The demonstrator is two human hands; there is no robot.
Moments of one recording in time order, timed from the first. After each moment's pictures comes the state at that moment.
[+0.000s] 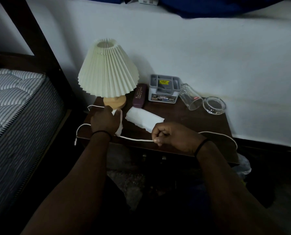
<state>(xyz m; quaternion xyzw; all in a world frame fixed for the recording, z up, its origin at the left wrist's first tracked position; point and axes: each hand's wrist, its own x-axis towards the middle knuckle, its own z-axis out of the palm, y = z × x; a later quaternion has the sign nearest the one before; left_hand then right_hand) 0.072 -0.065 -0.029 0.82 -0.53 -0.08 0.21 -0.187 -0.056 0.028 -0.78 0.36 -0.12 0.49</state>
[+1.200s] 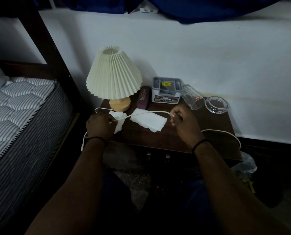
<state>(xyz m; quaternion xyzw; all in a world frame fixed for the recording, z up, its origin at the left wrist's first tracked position) 0.092 -0.023 -0.006 0.80 -0.56 -0.03 0.21 -0.188 -0.062 0.017 -0.67 0.51 -0.40 0.36</state>
